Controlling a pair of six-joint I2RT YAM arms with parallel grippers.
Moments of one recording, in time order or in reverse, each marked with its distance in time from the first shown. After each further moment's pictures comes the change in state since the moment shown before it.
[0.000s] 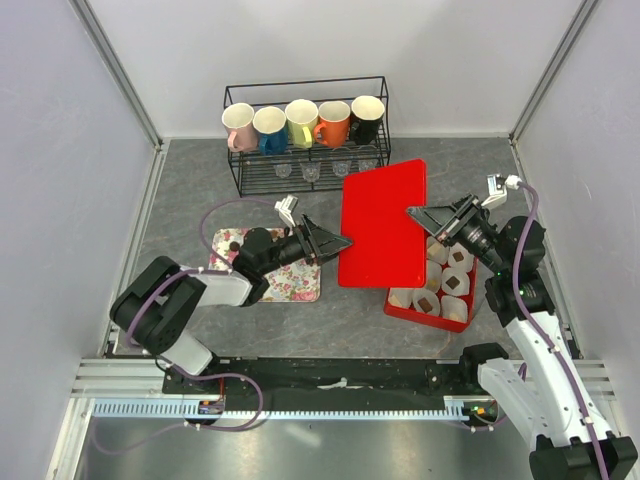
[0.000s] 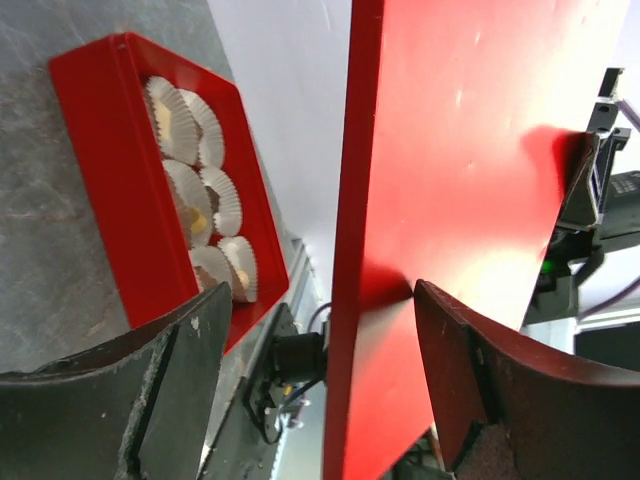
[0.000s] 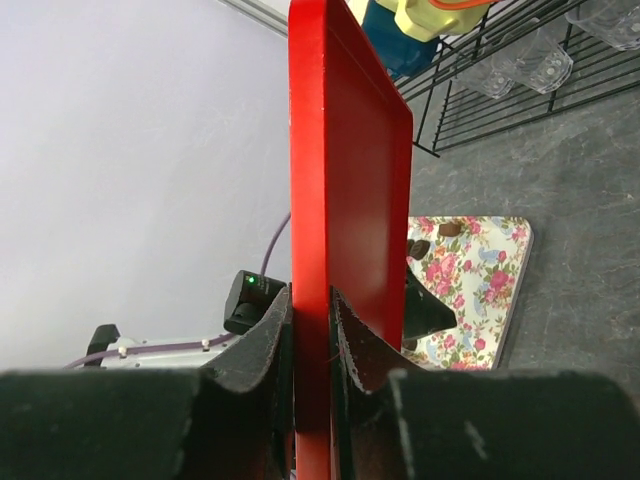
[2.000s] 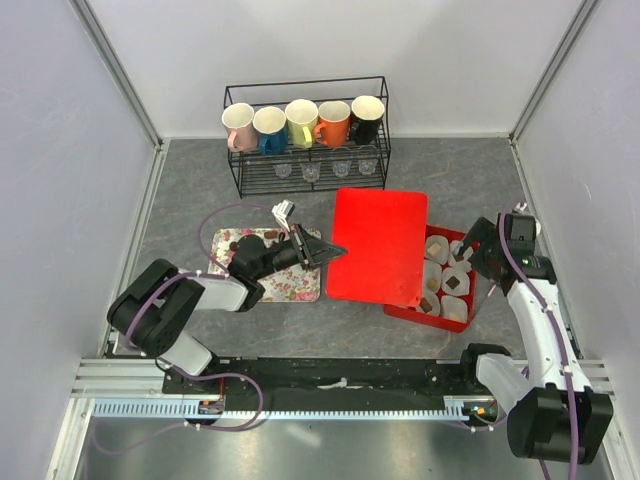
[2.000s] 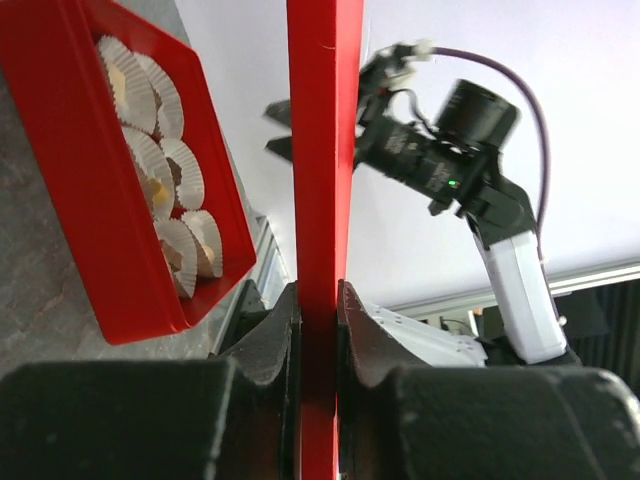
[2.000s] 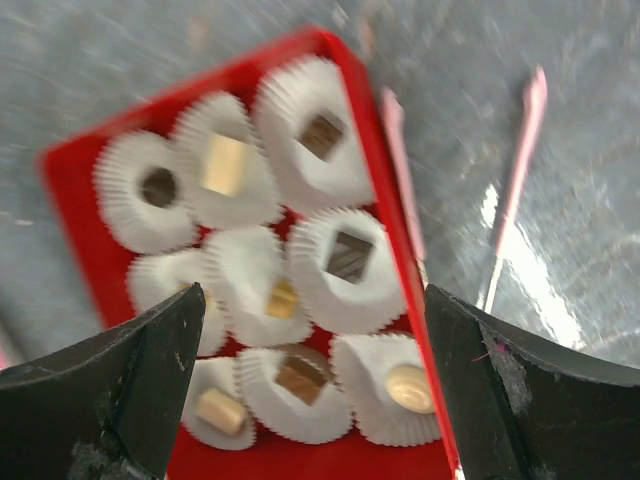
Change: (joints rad) left arm 0.012 0.028 -0.065 0.166 0.069 -0.095; right arm -0.244 0.211 0.071 -0.735 0.592 -0.513
